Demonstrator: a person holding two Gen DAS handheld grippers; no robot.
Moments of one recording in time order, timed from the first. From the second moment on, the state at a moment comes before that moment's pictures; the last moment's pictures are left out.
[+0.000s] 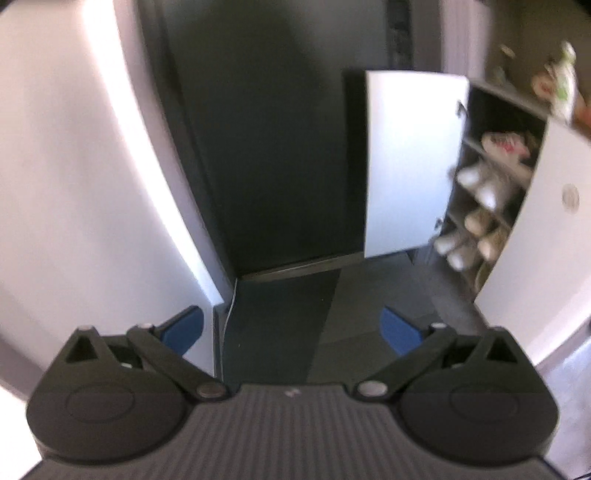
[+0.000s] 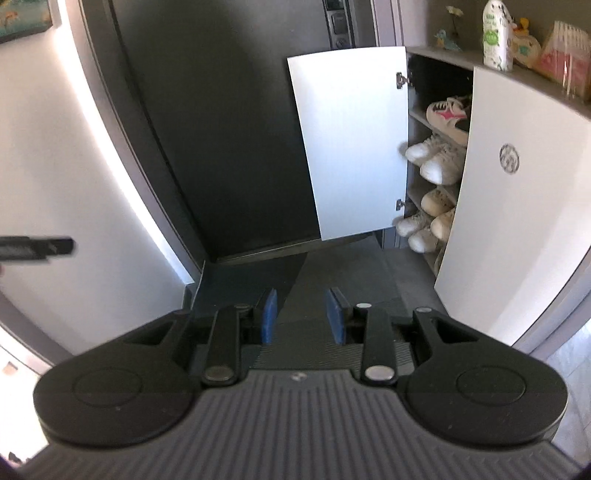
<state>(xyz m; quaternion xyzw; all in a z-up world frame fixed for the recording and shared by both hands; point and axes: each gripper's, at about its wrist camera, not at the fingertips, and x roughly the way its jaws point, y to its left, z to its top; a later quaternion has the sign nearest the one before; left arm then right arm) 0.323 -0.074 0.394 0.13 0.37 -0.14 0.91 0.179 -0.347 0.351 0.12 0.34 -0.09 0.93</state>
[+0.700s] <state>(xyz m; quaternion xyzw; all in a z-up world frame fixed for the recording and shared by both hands) 0.294 -0.037 -0.006 0.01 0.36 -0.11 0.93 0.204 -0.301 -0.037 0.12 0.32 -0.04 0.94</state>
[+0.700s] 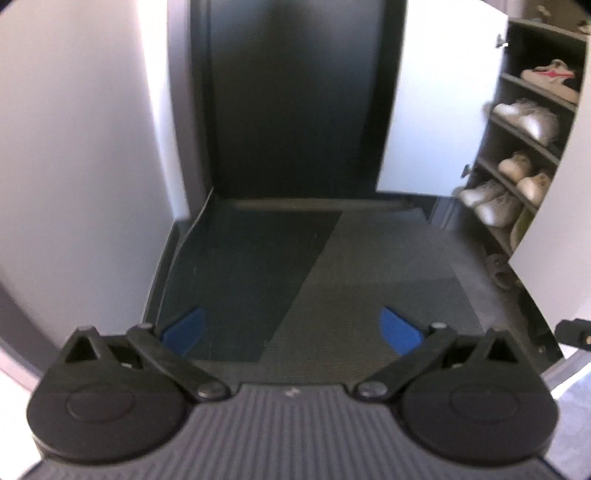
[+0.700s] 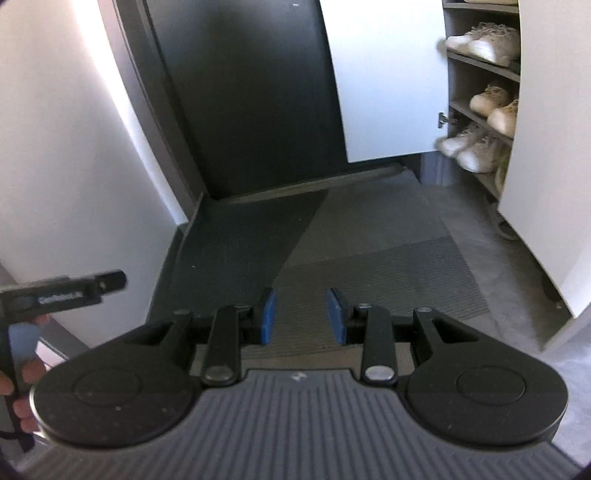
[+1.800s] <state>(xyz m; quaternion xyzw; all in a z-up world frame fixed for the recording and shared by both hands) 0.045 0.037 0.013 0.04 0.28 -0.09 0.96 -0.024 -0.215 -0.059 0.11 0.20 0.00 0.97</state>
